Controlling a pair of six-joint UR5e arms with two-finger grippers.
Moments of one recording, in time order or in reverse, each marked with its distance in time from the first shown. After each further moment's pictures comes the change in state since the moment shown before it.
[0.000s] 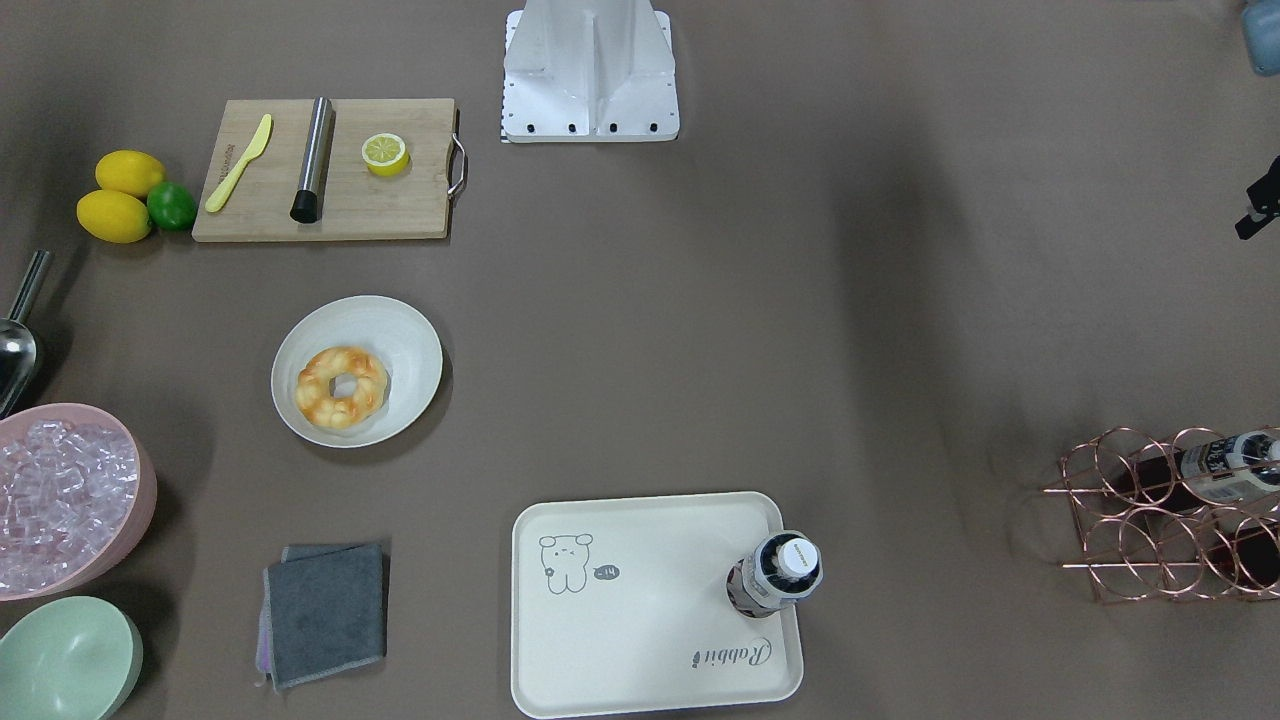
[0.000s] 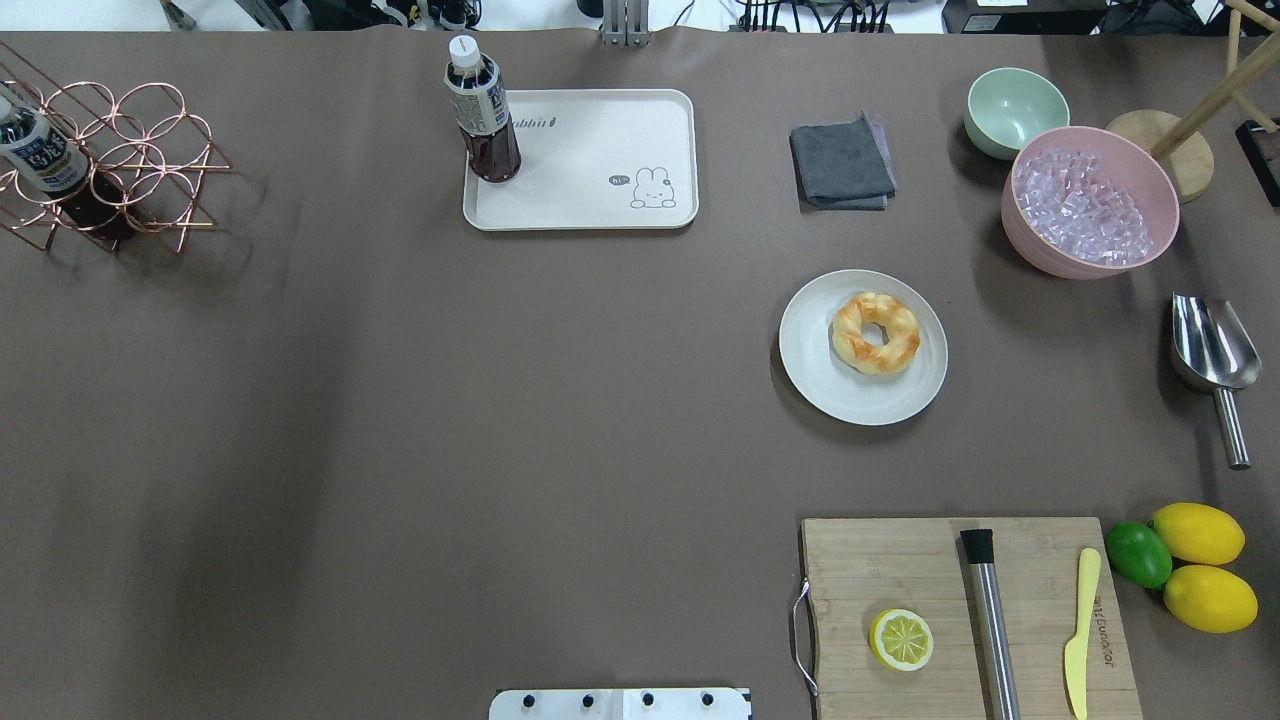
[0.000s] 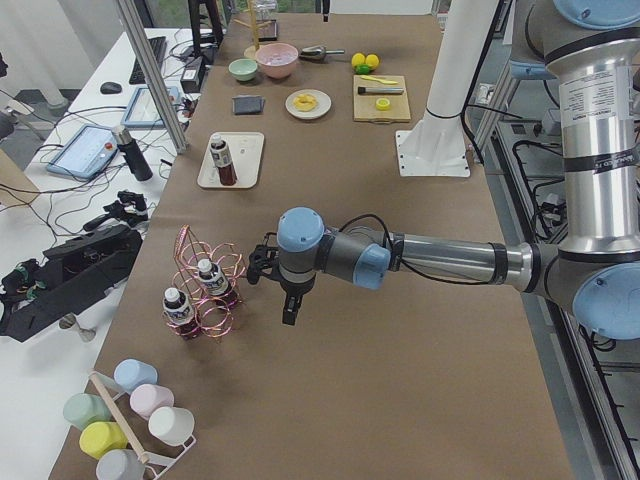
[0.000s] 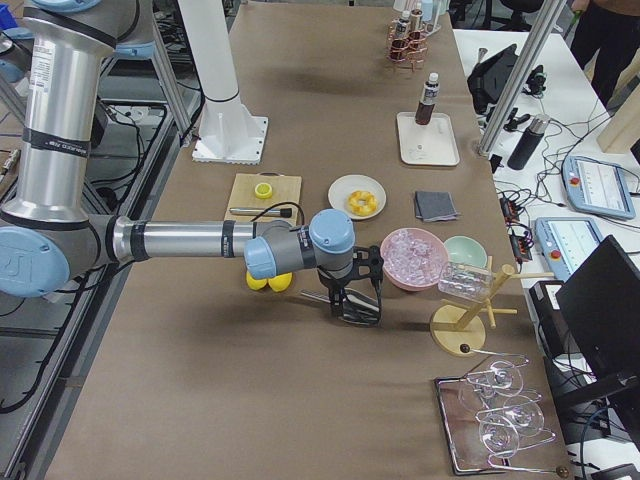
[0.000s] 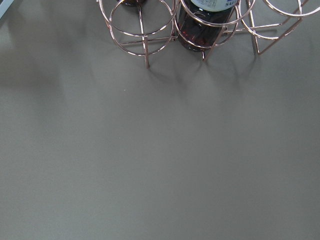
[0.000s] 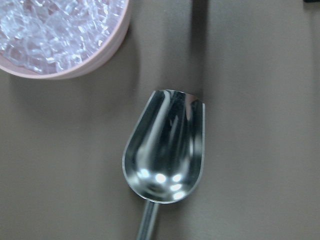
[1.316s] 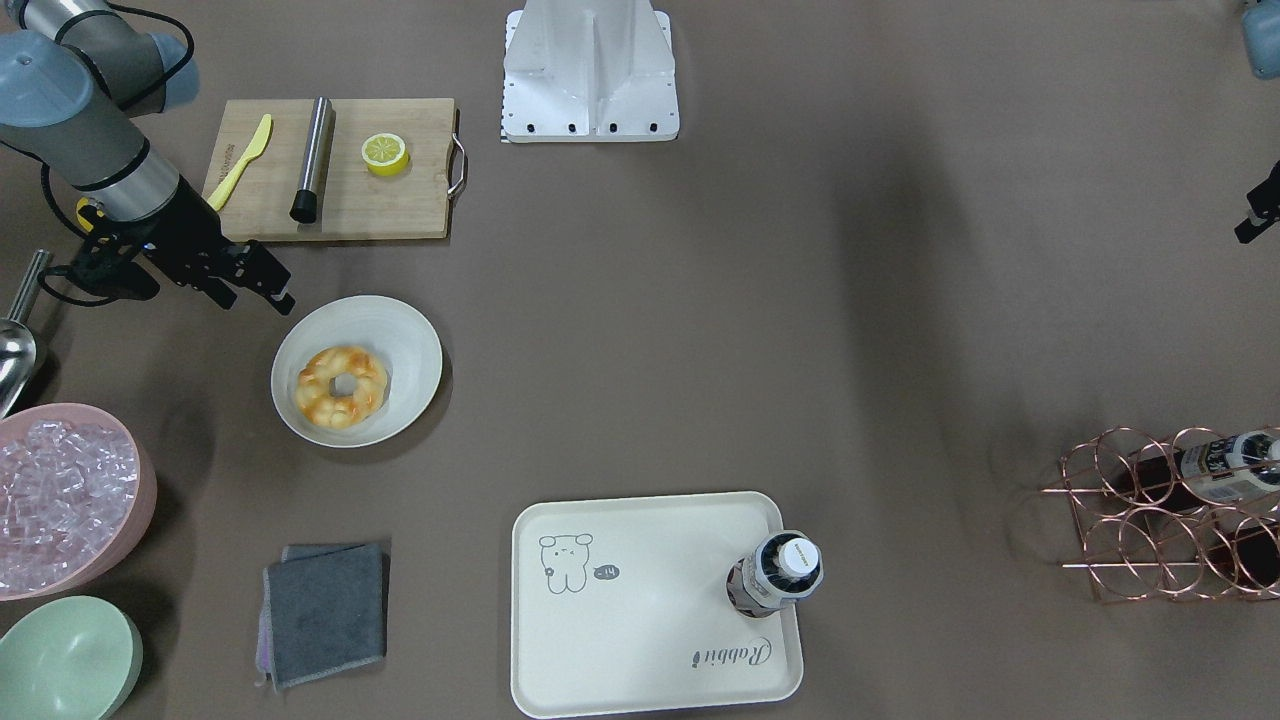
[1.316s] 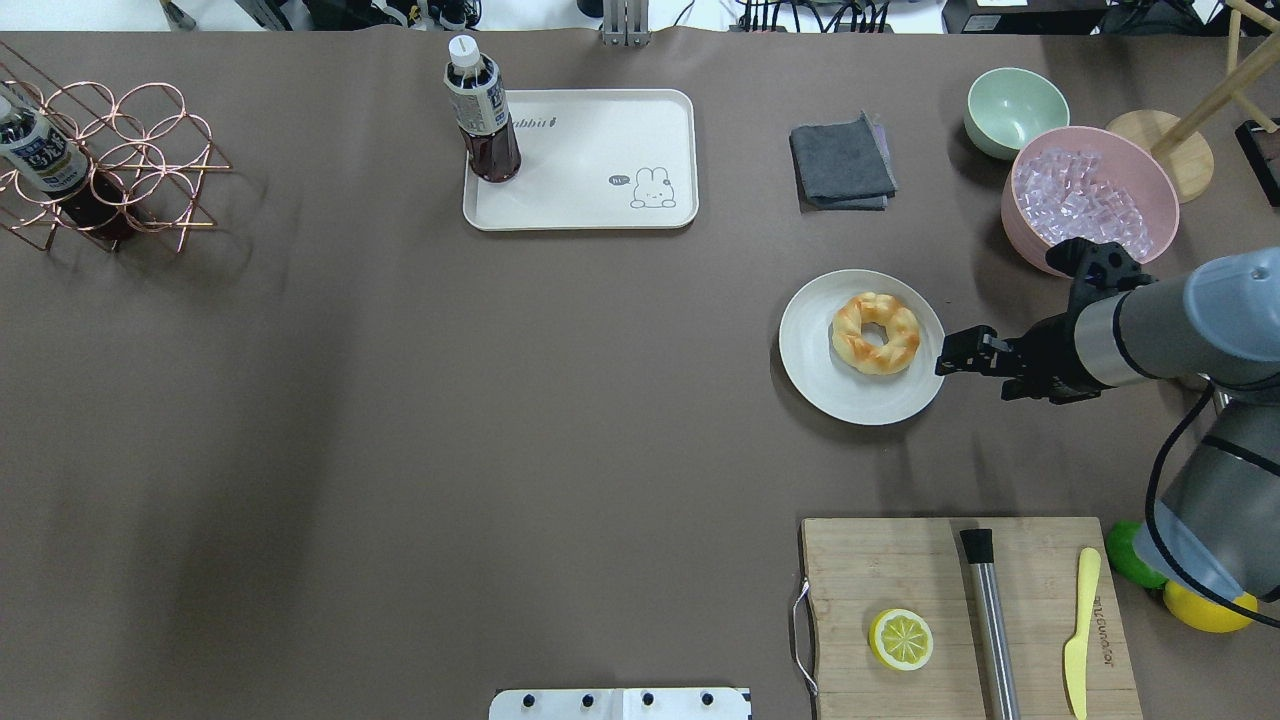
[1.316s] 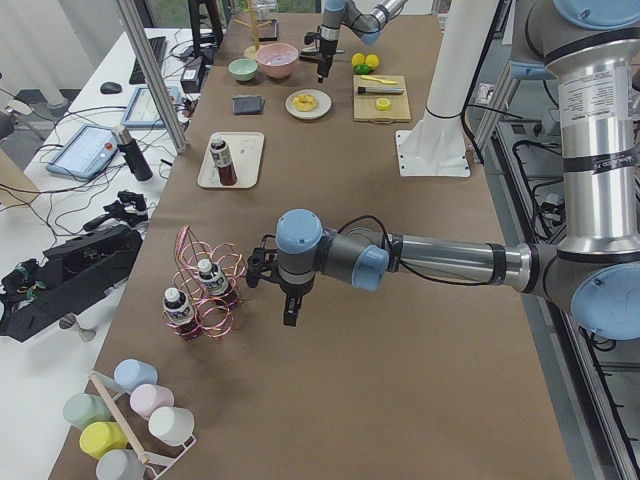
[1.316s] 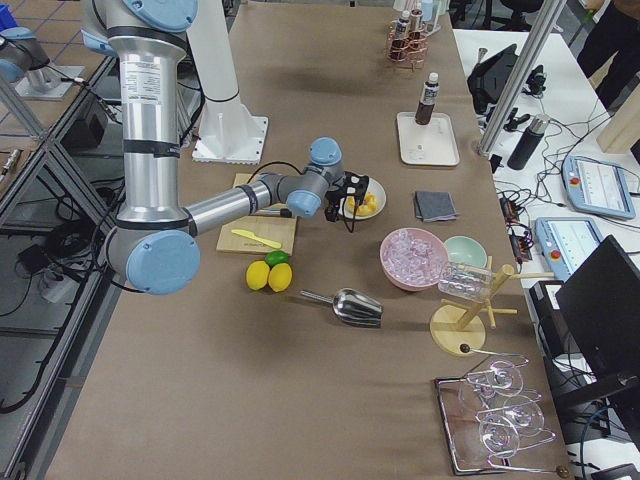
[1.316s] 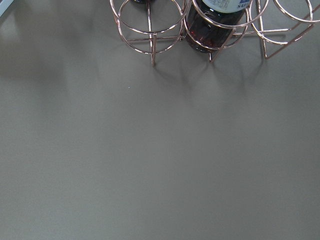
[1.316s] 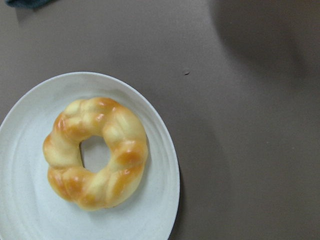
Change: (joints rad) left arm 0.001 -0.005 0.010 -0.001 -0.003 -0.050; right arm -0.676 0.203 0.049 0.376 -0.398 1.161
